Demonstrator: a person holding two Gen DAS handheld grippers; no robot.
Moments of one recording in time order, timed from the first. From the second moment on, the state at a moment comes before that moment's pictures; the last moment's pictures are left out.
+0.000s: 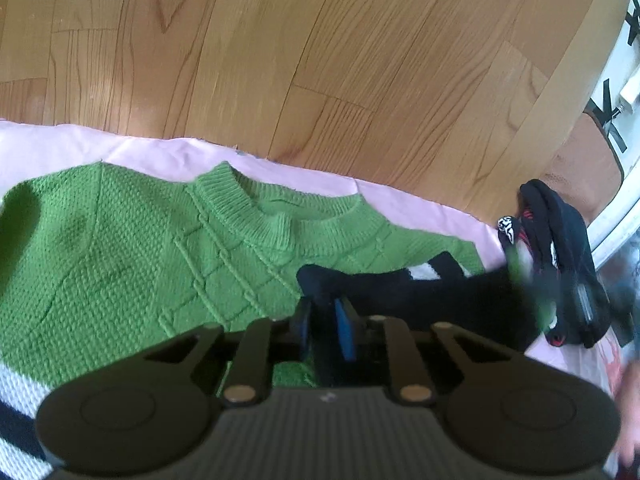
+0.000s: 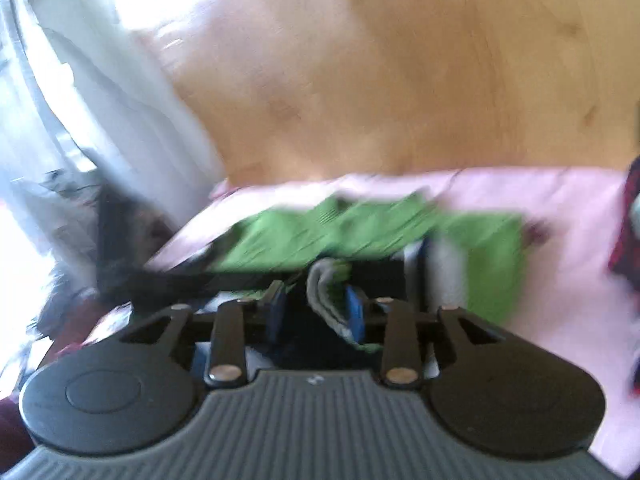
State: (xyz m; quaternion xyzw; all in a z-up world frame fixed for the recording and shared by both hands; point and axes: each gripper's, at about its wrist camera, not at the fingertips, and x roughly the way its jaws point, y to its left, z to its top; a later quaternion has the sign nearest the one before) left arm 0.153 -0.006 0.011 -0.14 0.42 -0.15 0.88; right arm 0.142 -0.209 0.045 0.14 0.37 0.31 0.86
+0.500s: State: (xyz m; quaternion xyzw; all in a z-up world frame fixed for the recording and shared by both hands) left arm 0.153 -0.006 0.009 -0.14 0.42 -0.15 0.88; right arm 0.183 -0.158 0.008 -0.05 0.42 0.16 0.89
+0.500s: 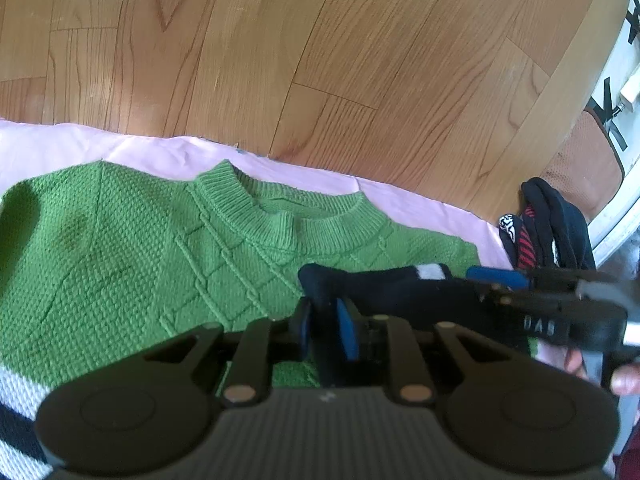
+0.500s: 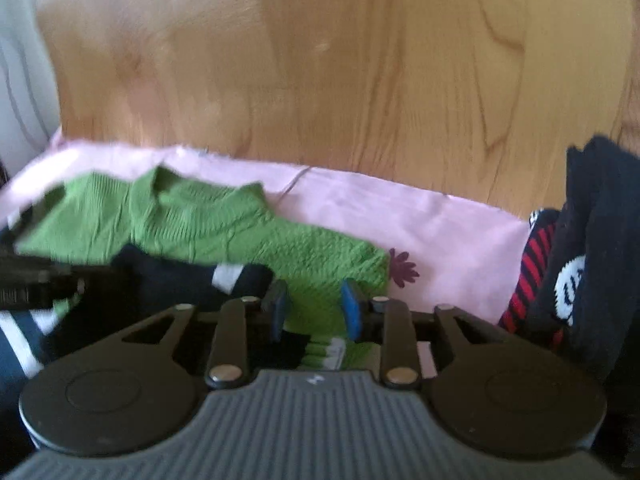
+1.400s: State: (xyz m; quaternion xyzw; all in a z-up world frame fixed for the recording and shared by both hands) left arm 0.145 -0.013 0.014 -0.12 0.39 -0.16 0.90; right arm 0.138 -0.220 0.026 0.07 0.33 0.05 0.94
